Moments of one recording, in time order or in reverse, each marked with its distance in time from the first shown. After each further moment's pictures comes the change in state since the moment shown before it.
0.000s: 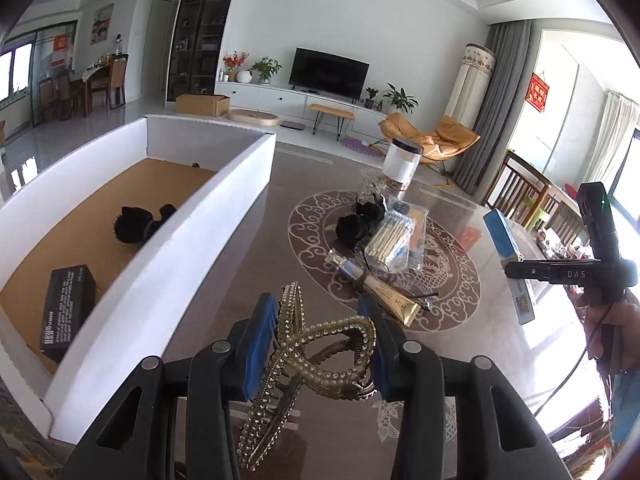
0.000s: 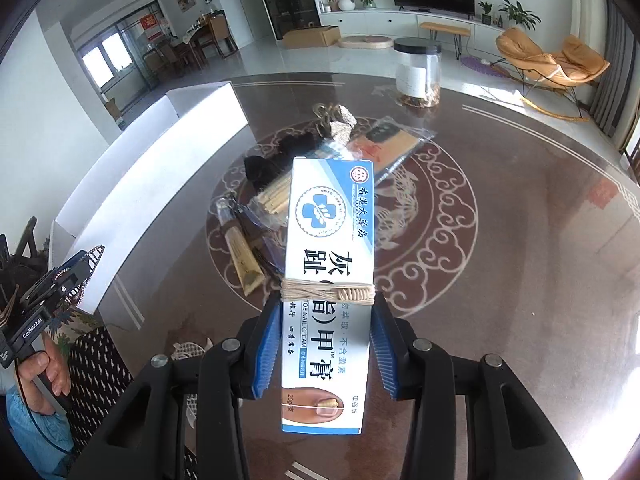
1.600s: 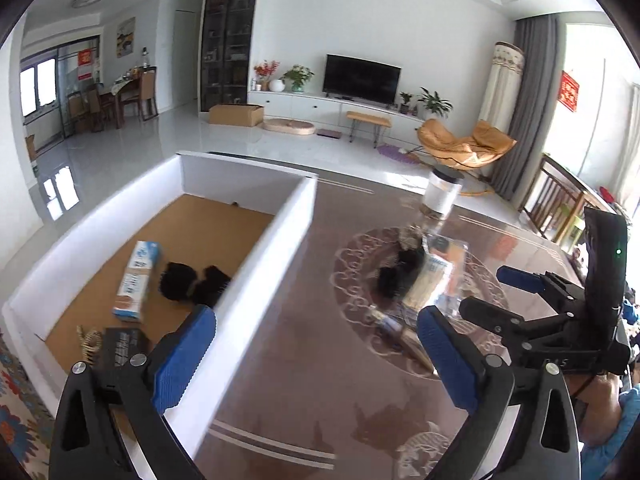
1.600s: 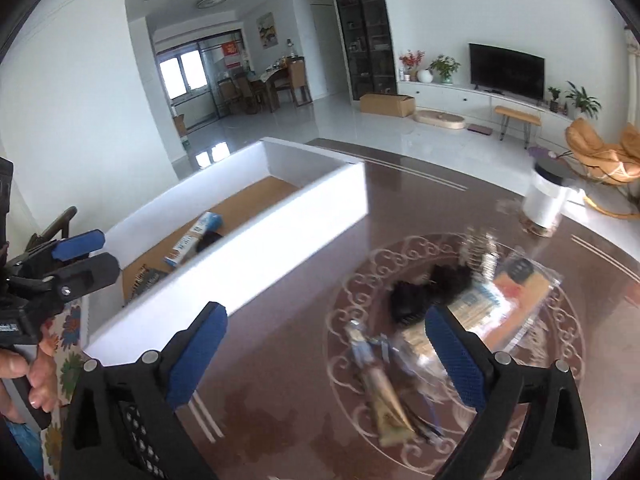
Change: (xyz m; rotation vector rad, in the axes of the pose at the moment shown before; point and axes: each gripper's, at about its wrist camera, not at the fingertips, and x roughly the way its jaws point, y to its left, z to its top) left arm 0.022 -0.023 0.053 0.027 0.024 0.095; right arm 0.041 0.115 0.039 -0.172 -0.250 0.075
